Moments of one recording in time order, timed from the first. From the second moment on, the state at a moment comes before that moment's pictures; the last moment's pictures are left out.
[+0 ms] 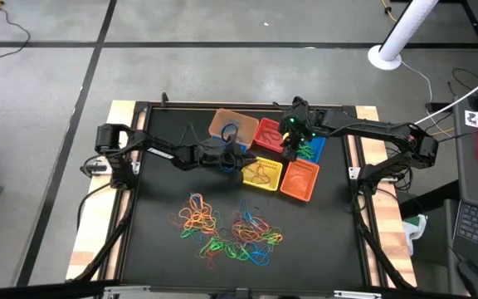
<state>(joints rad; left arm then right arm) 0.14 1.79 0.82 0.70 -0.06 -0.08 -0.44 1.42 1.04 -0.66 -0.08 -0.10</state>
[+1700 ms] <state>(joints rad) -0.14 1.42 0.70 -0.36 0.07 0.38 -0.44 1.42 1.04 -0.65 -0.10 -0.10</state>
